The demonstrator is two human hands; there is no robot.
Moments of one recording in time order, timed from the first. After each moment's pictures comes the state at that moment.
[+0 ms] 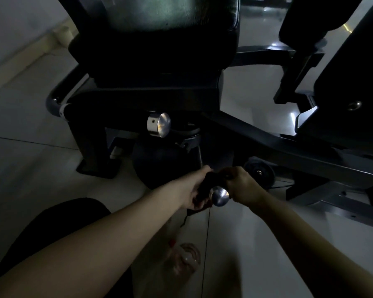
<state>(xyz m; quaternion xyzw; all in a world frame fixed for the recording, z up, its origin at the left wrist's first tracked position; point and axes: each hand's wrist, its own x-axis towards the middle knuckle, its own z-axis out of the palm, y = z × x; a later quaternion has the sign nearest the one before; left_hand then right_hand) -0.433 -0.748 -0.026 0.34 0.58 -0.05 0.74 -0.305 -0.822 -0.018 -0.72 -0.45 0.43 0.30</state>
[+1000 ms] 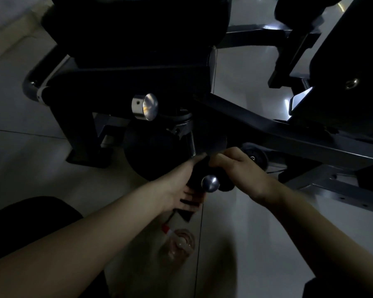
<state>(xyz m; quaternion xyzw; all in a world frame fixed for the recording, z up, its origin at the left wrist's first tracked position) -0.463 -0.782 0.011 0.36 0.56 0.00 0.74 -0.321 -0.844 0.044 -0.62 -0.43 0.53 0.39</state>
